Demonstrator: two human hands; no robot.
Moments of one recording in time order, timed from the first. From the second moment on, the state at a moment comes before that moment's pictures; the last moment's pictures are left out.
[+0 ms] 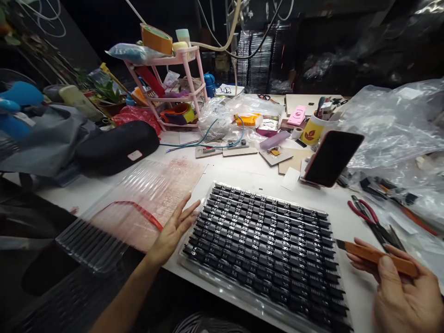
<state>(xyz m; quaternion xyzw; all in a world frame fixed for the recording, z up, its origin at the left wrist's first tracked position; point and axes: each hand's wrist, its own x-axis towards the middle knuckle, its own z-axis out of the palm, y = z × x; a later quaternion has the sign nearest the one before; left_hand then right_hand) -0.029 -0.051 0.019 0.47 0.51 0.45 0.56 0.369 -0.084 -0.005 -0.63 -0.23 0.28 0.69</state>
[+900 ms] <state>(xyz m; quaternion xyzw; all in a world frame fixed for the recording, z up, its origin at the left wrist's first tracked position) -0.027 0.003 0.023 0.30 0.44 0.56 0.64 0.371 -0.076 0.009 -0.56 -0.17 0.39 0.71</state>
